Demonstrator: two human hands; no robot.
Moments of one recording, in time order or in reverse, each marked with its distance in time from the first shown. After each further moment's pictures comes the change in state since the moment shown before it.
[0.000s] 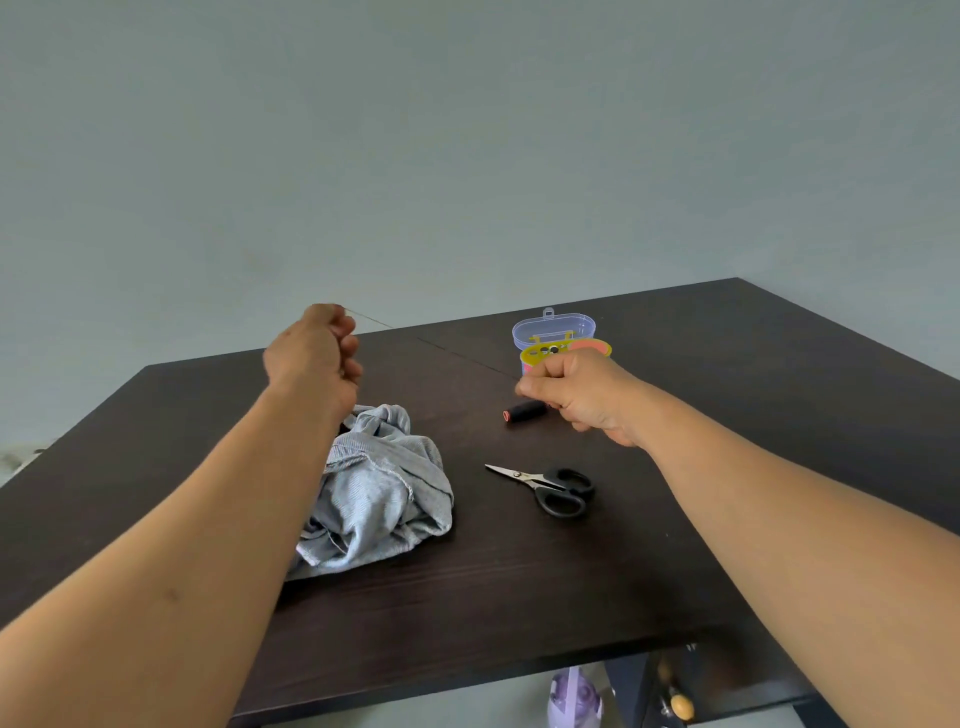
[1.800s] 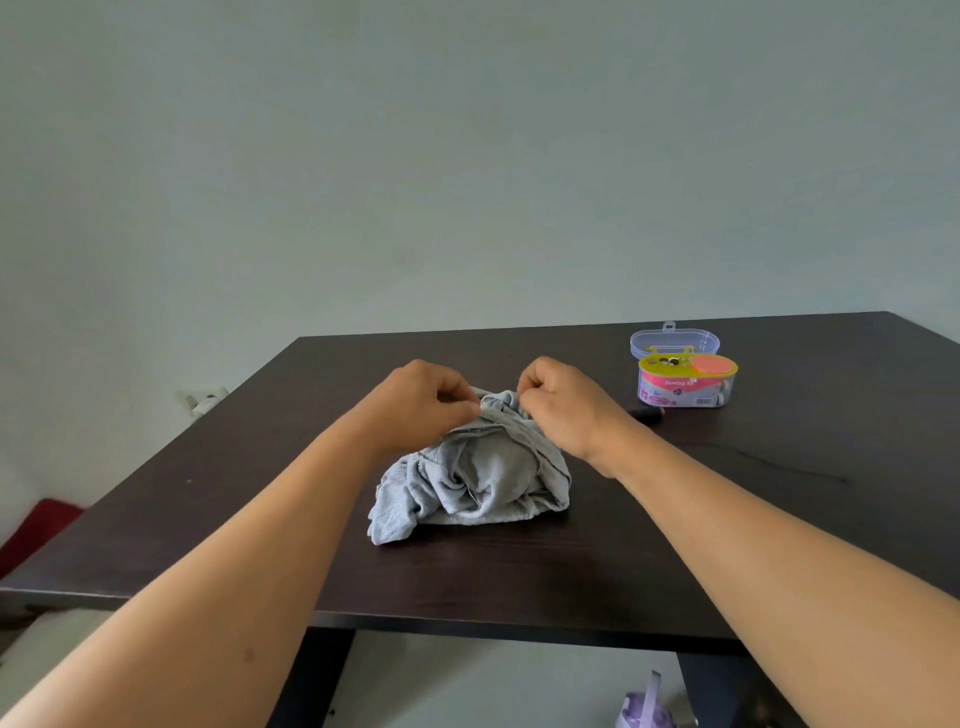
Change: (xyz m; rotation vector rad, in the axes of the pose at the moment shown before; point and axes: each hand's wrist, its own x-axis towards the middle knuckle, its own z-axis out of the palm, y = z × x) left_hand -0.044 0.016 -0.110 1.284 -0.479 0.464; right_hand -0.031 -0.064 0.120 -0.241 -0.055 -0.317
